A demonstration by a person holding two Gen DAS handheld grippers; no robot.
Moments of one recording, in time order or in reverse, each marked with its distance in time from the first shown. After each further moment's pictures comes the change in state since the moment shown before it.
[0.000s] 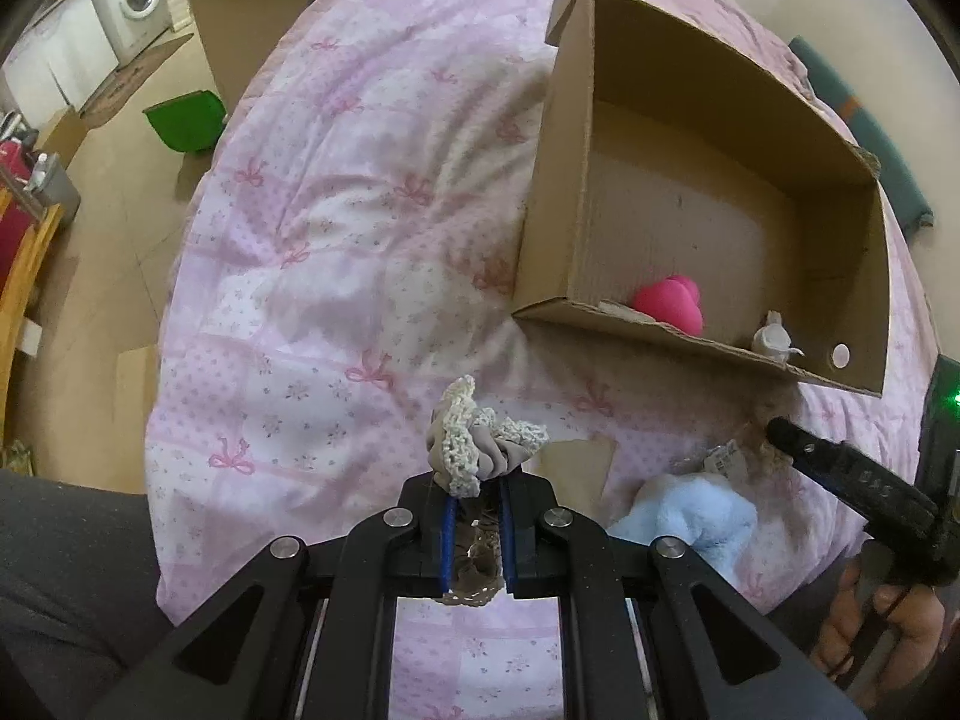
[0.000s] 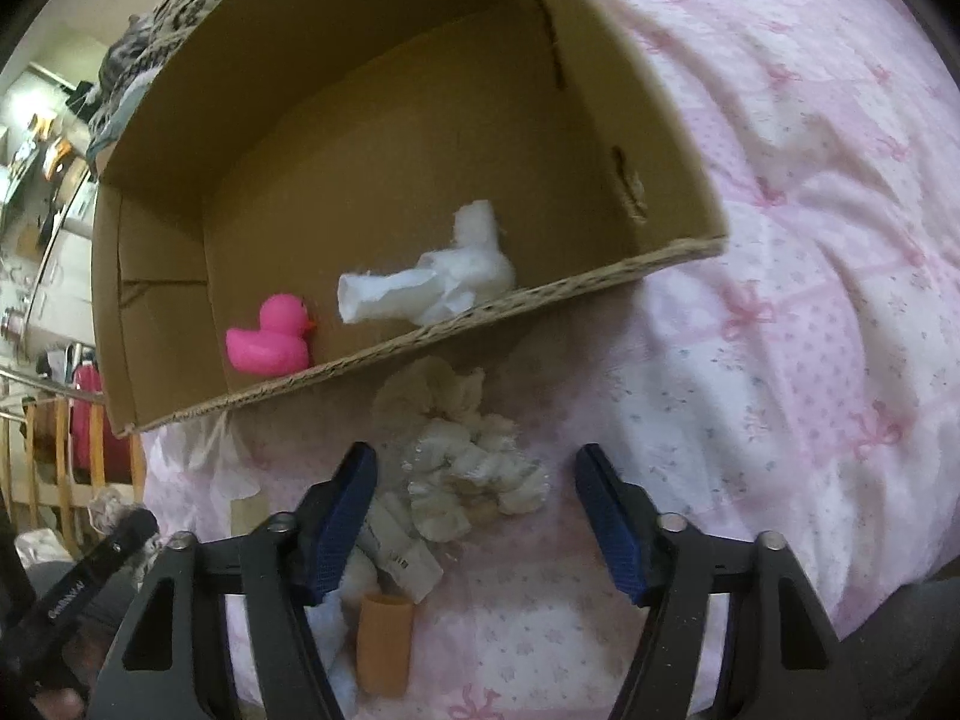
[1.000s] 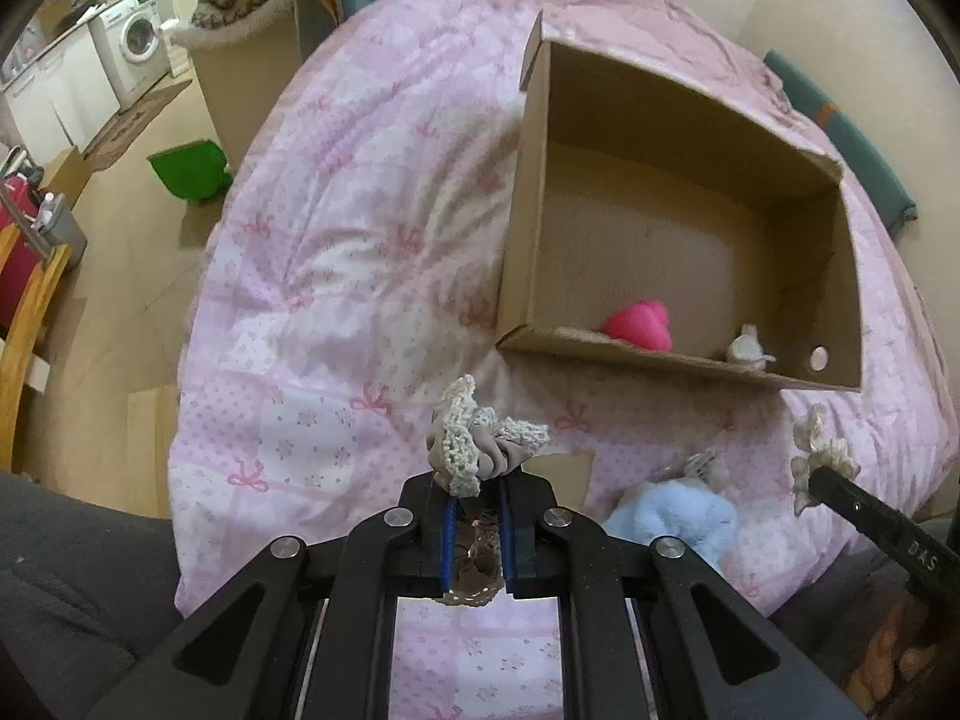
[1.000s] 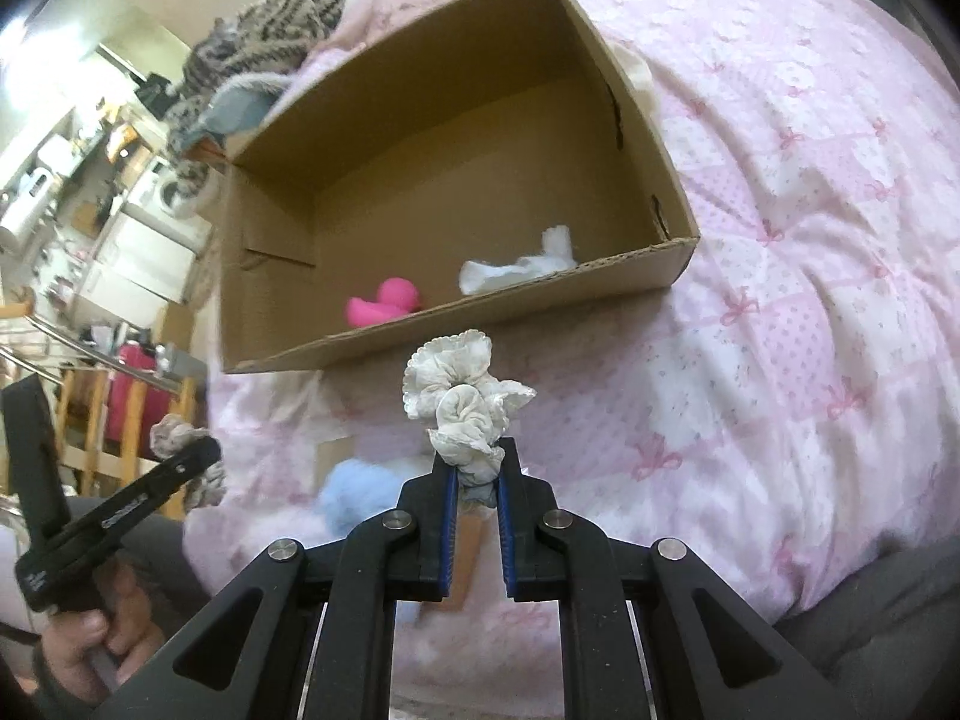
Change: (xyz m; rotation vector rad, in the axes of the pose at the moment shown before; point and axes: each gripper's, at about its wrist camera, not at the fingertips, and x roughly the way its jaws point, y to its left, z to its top) left arm -0.027 -0.006 -0.007 0.039 -0.124 0.008; right arm -0.060 0.021 -0.039 -0.088 -0.112 0.121
